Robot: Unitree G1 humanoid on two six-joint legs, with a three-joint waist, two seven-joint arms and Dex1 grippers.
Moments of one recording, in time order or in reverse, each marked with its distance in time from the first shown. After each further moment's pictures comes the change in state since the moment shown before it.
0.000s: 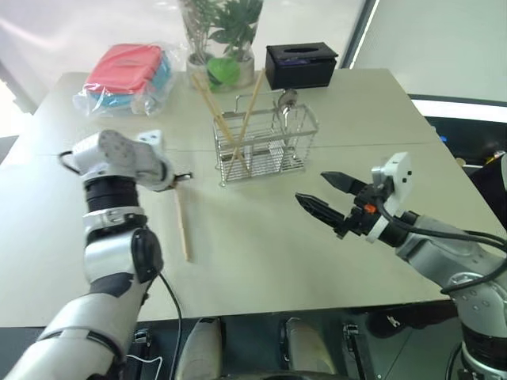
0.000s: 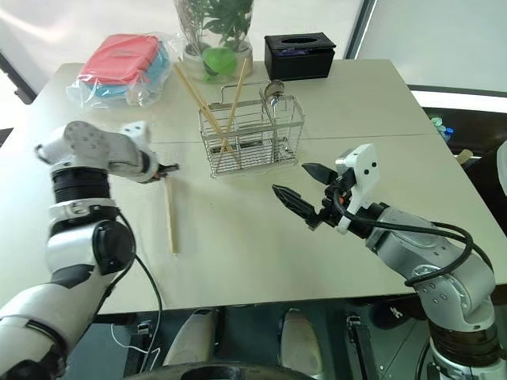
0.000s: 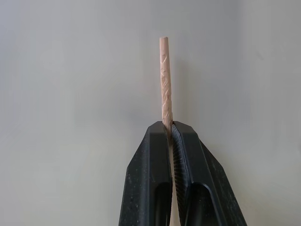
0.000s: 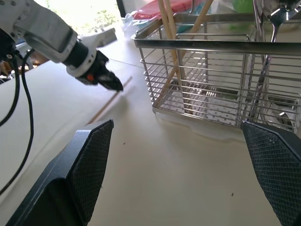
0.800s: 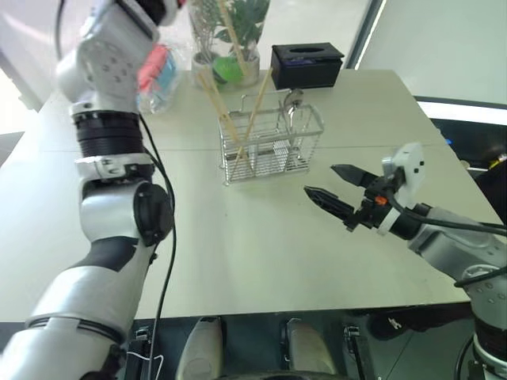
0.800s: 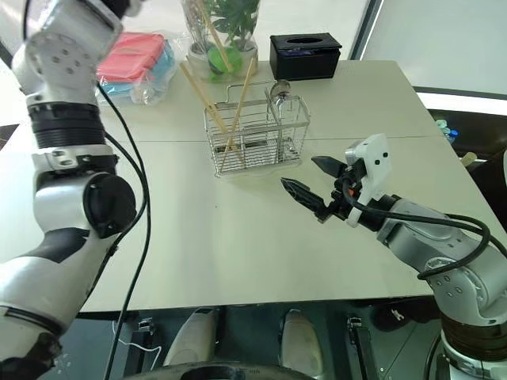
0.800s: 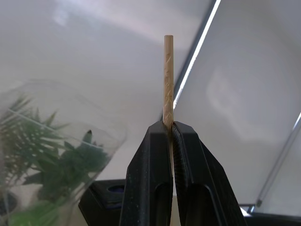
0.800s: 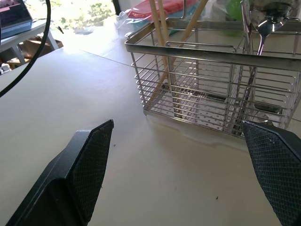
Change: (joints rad) left arm -0.332 -0.110 -0.103 0.007 -0.140 -0.805 -0.580; right arm -0.020 -0.030 -0.054 0.010 0.031 0.022 -0.023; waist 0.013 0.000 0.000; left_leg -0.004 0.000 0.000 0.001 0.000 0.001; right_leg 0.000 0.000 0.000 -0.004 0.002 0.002
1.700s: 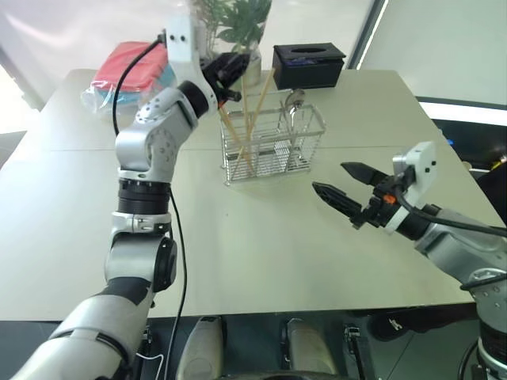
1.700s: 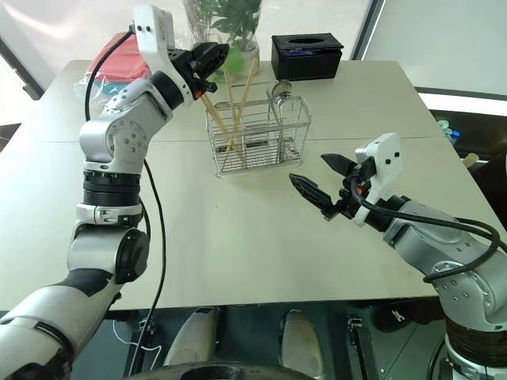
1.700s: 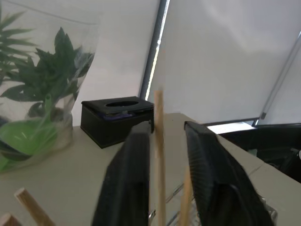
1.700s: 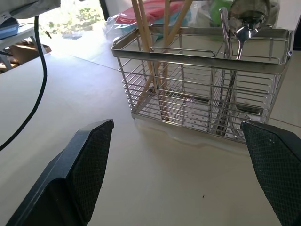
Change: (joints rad) left arm 0.331 -0.041 -0.204 -0.243 0.082 0.026 -0.048; right arm 0.012 0.000 -0.031 -0.008 -0.002 -0.009 -0.018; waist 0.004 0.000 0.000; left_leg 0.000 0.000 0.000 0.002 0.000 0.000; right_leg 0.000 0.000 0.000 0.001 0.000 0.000
